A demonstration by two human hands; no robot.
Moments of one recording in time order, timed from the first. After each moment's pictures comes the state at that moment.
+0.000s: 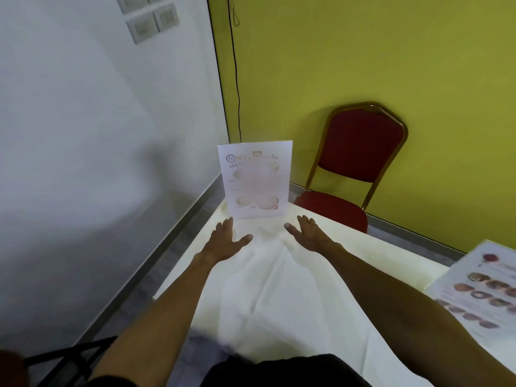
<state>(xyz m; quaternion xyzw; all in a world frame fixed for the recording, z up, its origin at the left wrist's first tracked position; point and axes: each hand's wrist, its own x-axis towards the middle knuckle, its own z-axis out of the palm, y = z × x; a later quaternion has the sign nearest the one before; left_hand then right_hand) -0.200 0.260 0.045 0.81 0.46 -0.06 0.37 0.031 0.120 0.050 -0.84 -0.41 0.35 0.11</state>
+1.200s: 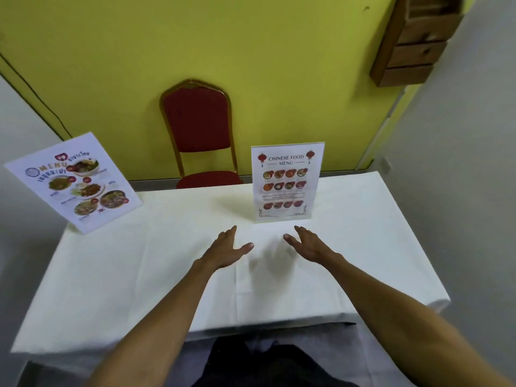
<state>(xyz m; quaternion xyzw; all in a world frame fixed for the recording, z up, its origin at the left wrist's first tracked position) -0.074 -0.067 0.038 0.87 0.24 -0.21 0.37 0.060 -0.310 0.027 -0.89 -0.19 0.34 0.23</state>
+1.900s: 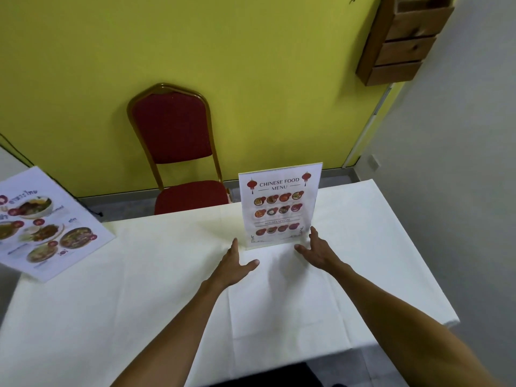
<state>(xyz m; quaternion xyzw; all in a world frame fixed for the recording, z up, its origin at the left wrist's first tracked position) 0.041 -0.093 0.002 0.83 0.22 -0.23 0.45 0.143 -0.335 0.033 -0.89 -0.05 0.31 0.34</state>
